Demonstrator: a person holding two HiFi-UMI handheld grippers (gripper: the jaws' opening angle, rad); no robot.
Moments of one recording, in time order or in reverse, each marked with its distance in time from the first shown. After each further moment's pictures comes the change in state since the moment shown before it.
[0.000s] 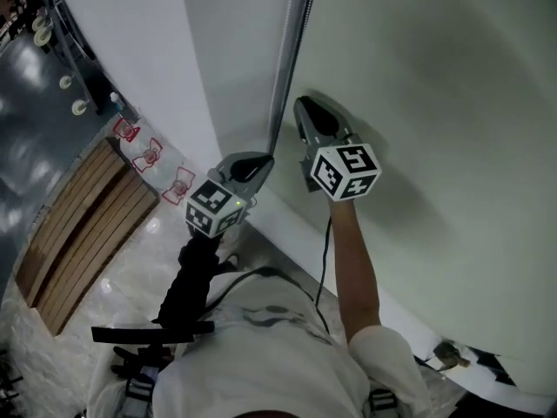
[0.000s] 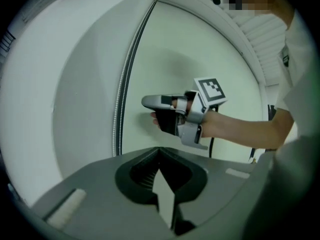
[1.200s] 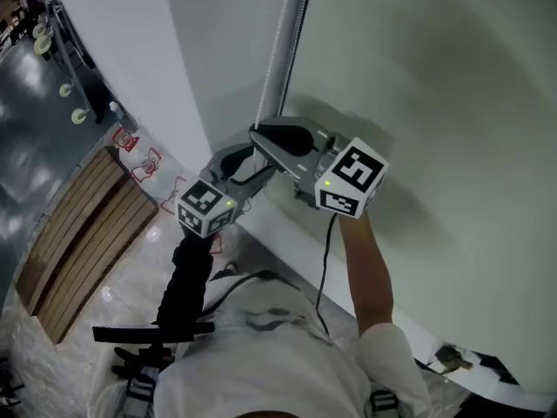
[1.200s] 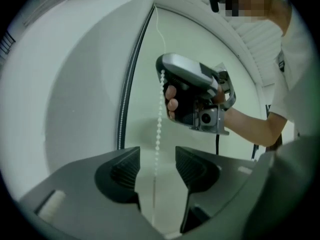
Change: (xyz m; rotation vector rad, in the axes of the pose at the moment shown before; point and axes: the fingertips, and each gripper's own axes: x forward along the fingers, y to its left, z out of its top) left arm 0.016 0.001 0.018 0.038 -0.065 -0.001; right arm -0.038 0.110 0.041 -0.121 0.031 0.626
